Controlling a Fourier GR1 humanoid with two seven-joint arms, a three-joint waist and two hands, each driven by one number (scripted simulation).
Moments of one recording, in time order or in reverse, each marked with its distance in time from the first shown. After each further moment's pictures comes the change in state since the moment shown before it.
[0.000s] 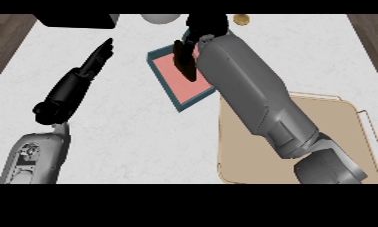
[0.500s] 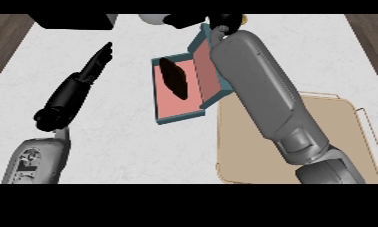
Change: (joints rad) left arm 0.035 -0.010 -0.005 -0.017 -0.012 0.016 -0.016; right arm 0.086 0.001 -0.206 -0.233 -0.154 -0.525 -0.236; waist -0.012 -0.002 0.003
